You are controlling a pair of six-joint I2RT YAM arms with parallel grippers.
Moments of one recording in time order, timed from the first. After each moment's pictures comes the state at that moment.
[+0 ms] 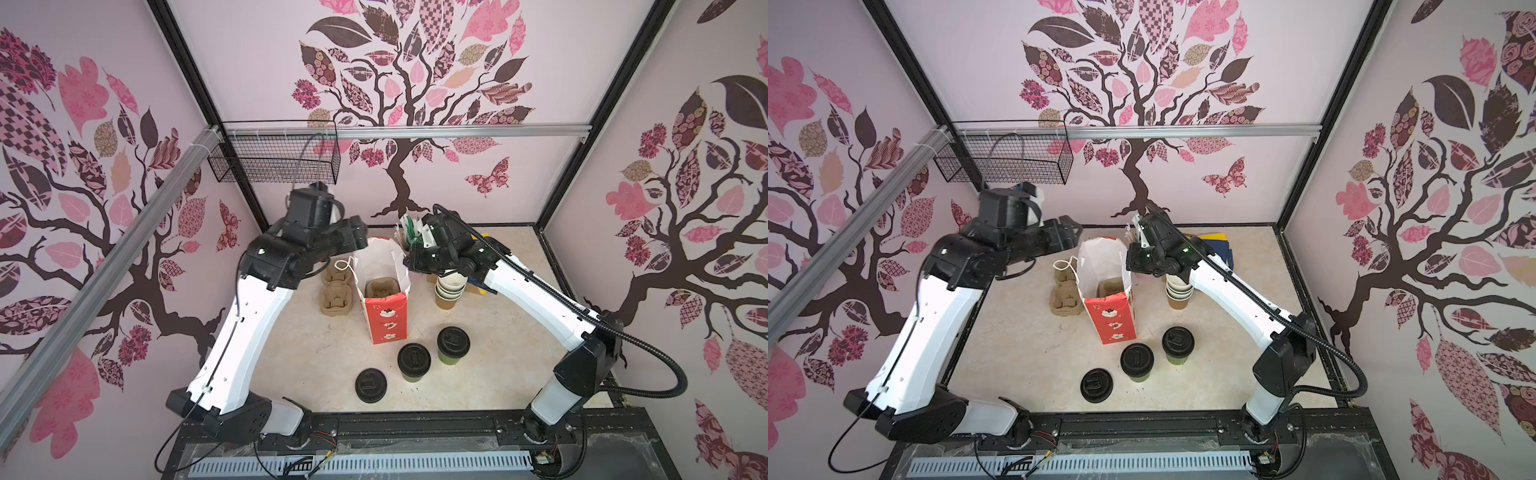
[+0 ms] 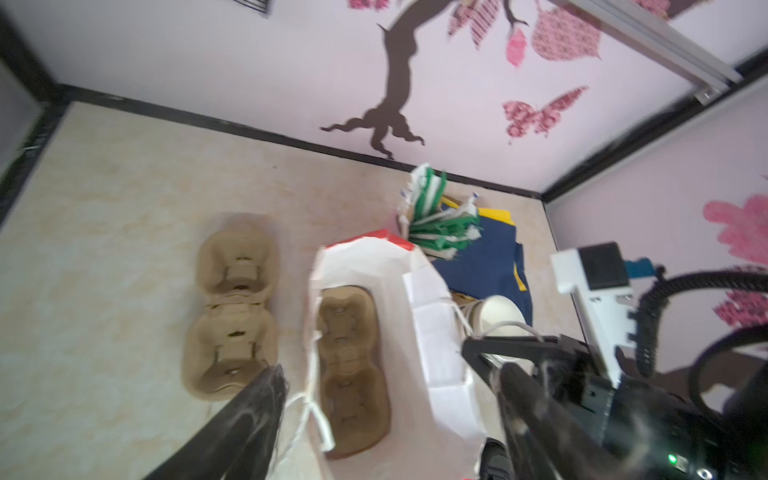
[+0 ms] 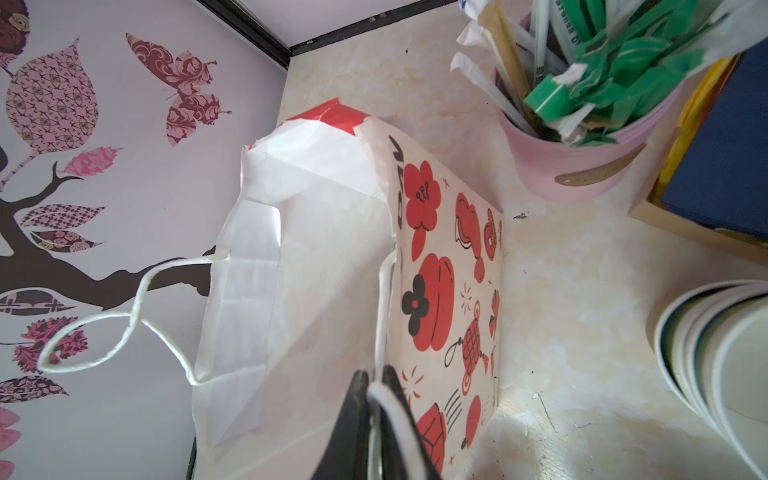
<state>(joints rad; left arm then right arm) -0.38 1.39 1.95 -1.16 -0.11 -0.52 0.68 1.68 1.72 -0.73 -0.16 0.69</state>
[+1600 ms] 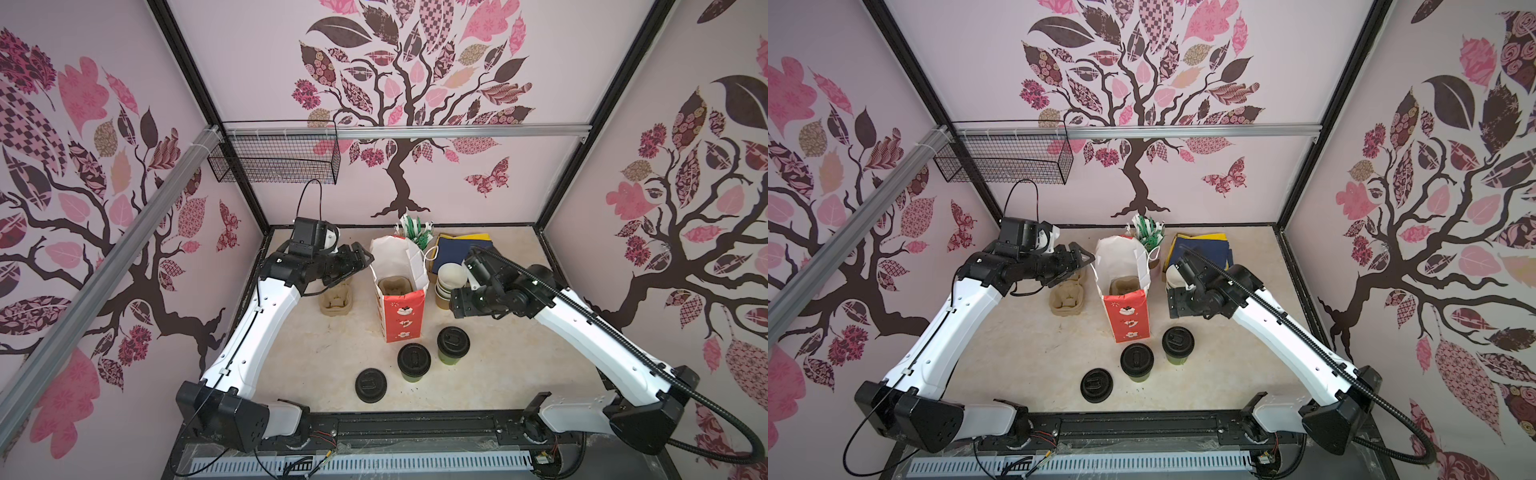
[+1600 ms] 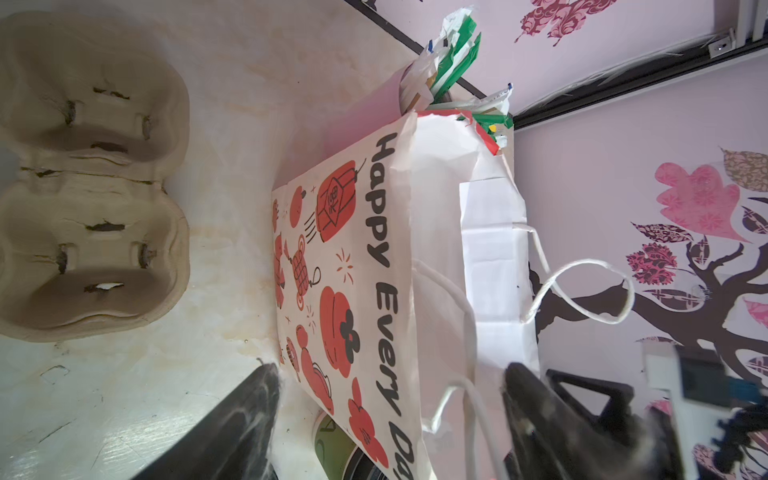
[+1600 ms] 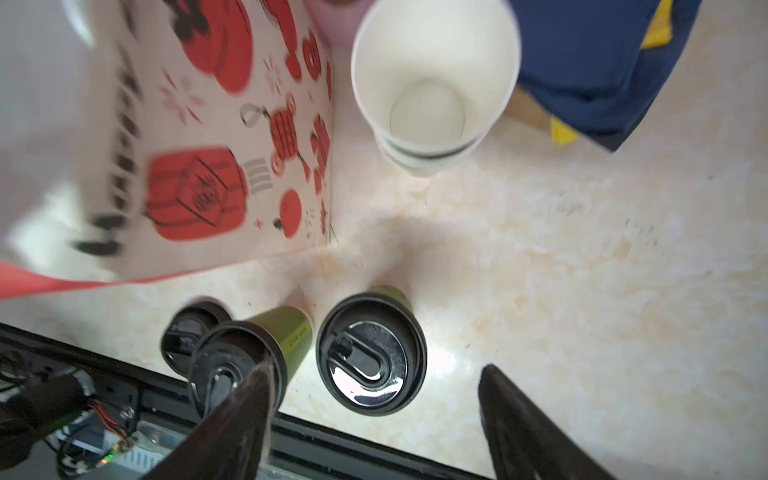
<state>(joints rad) -0.27 1.35 1.45 -0.88 0.38 -0.65 0.69 1.30 1.34 -1.17 0.07 0.53</state>
